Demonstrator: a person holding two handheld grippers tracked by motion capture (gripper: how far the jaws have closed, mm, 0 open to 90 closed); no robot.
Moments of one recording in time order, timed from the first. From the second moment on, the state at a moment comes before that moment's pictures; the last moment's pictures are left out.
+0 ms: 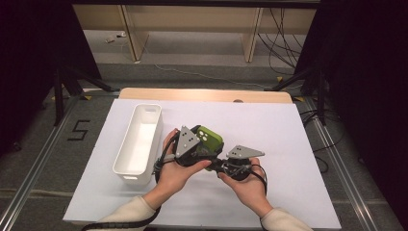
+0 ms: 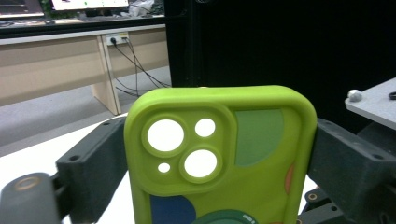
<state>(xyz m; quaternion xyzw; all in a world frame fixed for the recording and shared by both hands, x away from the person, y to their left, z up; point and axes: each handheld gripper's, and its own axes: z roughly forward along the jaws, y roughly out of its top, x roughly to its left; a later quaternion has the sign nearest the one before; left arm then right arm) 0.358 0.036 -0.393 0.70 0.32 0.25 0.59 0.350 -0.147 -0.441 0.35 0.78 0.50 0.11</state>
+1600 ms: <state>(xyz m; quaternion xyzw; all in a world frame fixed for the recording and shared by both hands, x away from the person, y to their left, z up) 0.378 0.105 -0.359 0.66 0.34 0.29 0.60 0.340 -0.219 -0.433 0.32 0.77 0.53 0.16</state>
